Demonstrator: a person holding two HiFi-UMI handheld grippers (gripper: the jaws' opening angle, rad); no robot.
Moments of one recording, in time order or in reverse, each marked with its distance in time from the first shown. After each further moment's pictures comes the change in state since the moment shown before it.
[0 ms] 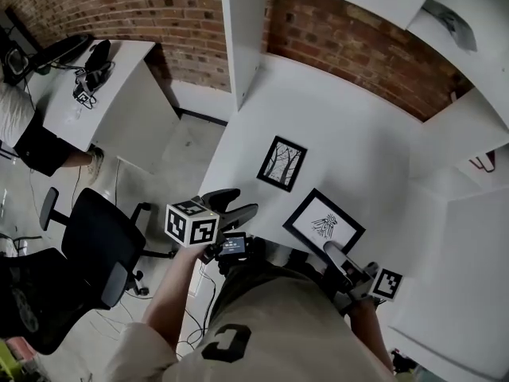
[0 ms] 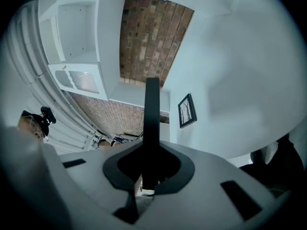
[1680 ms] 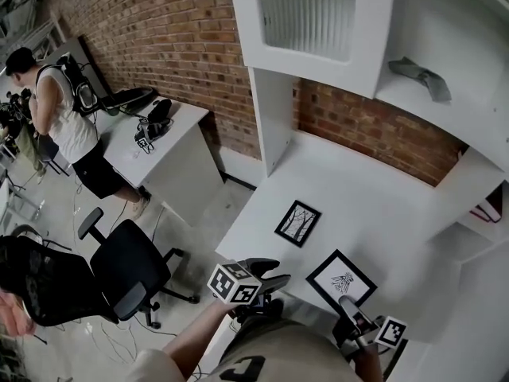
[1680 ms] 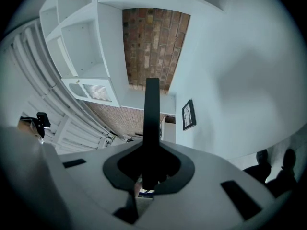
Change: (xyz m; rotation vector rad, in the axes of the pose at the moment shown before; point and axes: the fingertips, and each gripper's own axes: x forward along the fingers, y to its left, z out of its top) left arm 0.031 -0.116 -0.038 0.158 0.086 0.066; right arm -0.078 -0.008 0.019 0.017 0.006 0.151
